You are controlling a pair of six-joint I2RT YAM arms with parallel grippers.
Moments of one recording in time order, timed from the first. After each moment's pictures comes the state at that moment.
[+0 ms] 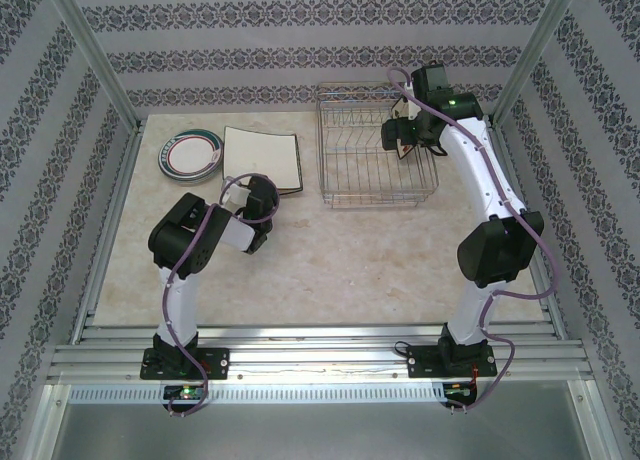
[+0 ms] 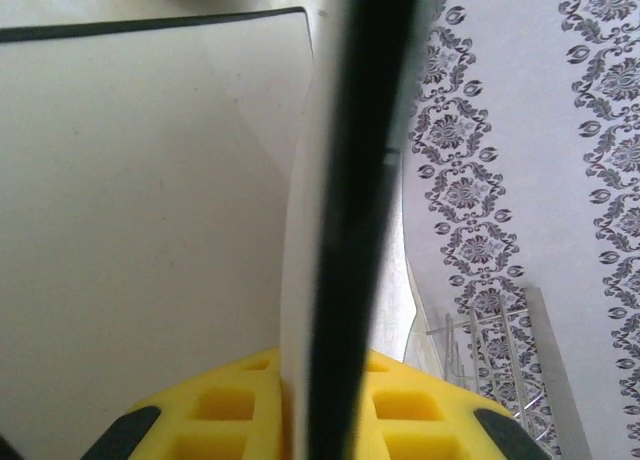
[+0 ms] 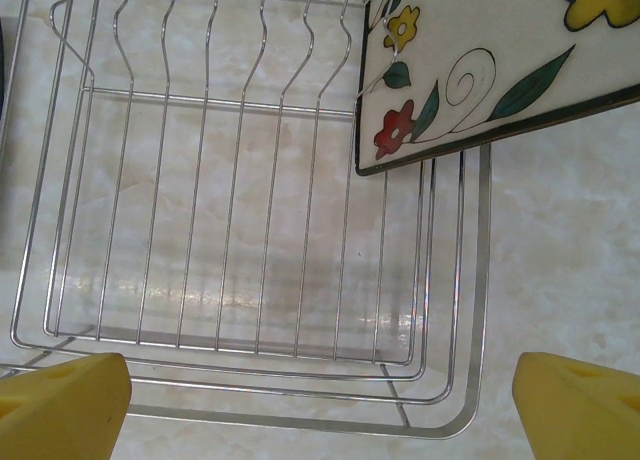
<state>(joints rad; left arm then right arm) -0.41 2.07 0.88 0.87 -0.60 -1.38 0.19 1.87 2.00 -1.13 0.06 0.08</state>
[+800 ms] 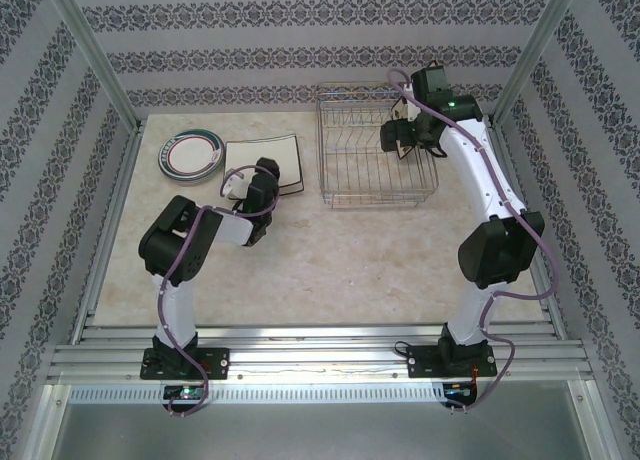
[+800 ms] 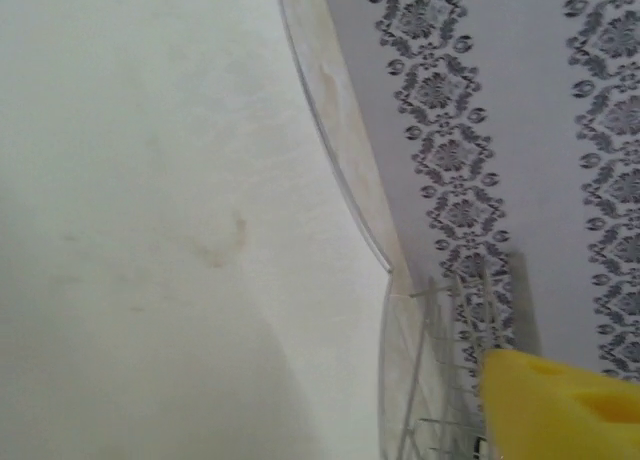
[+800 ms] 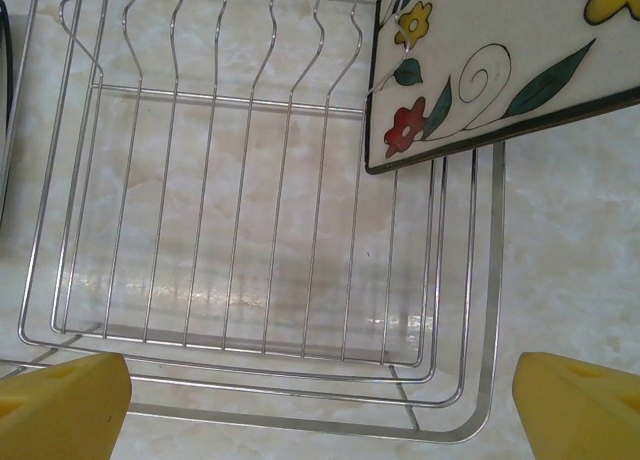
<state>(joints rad) -0.41 1.97 0.94 0.66 -0.51 -1.40 0.19 1.86 1.97 -1.10 0.04 0.08</state>
